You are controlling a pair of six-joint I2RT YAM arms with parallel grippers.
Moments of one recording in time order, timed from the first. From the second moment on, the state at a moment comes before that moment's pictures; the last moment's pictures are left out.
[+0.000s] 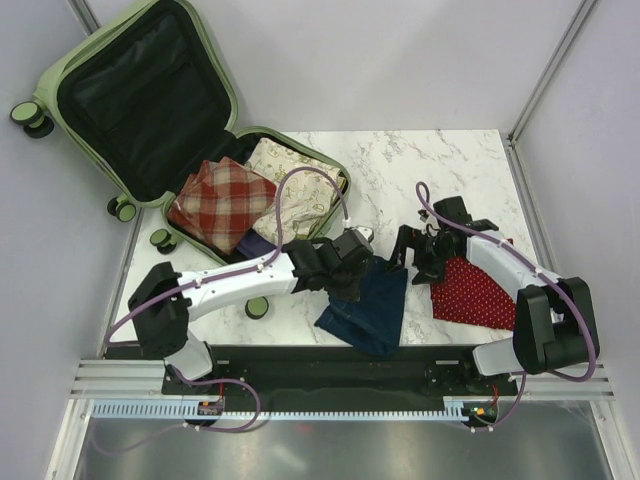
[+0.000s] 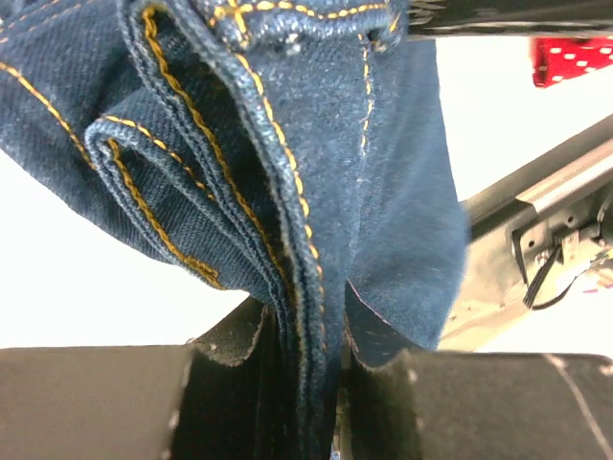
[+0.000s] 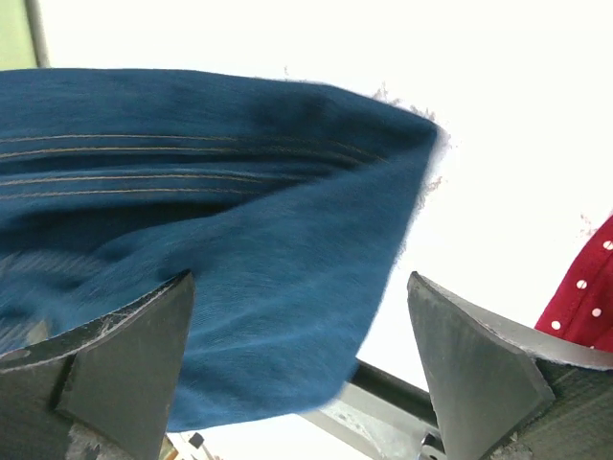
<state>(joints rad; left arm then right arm) -1.09 1.61 1.22 -0.61 -0.07 -0.71 0.20 1.41 0.85 -0.64 -0.48 0.44</state>
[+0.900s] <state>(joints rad) -0.76 1.47 1.73 -1.20 -0.17 -0.11 0.20 1.49 0.97 -0.61 -0.49 0.46</state>
